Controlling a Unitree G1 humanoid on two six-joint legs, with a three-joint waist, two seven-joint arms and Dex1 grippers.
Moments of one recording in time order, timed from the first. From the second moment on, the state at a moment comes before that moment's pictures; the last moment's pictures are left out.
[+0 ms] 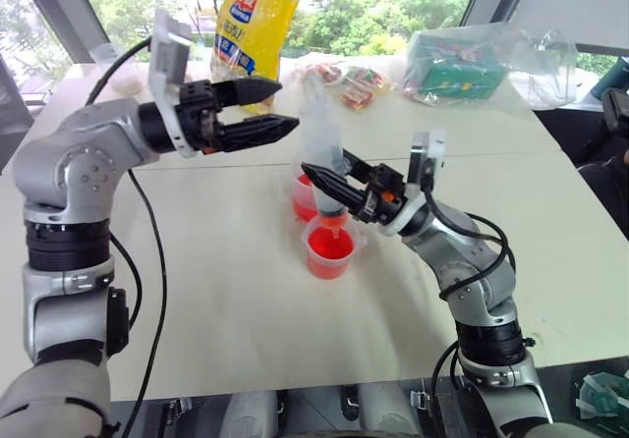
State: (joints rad) left arm -0.87 0.67 0.14 -0.02 -0.78 0.82 -1.05; right arm -0.43 -0.22 0.06 -0.32 0.61 0.41 0.70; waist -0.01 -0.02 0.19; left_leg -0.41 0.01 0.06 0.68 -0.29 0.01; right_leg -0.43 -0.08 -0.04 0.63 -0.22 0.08
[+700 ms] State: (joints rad) left arm -0.94 0.57 0.11 0.07 -0.72 0.72 -1.03; right arm -0.43 -0.22 0.07 -0.31 0.60 0.41 0.71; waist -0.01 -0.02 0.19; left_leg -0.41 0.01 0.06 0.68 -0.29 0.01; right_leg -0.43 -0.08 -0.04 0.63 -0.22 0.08
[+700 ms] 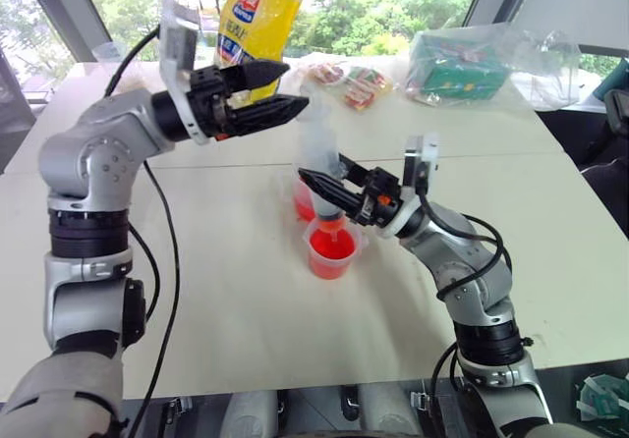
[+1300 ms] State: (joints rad) left arm -0.92 0.51 0.07 0.01 -0.73 0.72 -1.05; right arm -0.43 -0.23 0.06 -0.30 0.60 0.43 0.70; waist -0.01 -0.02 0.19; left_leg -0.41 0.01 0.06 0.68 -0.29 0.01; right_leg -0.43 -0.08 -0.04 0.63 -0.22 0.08
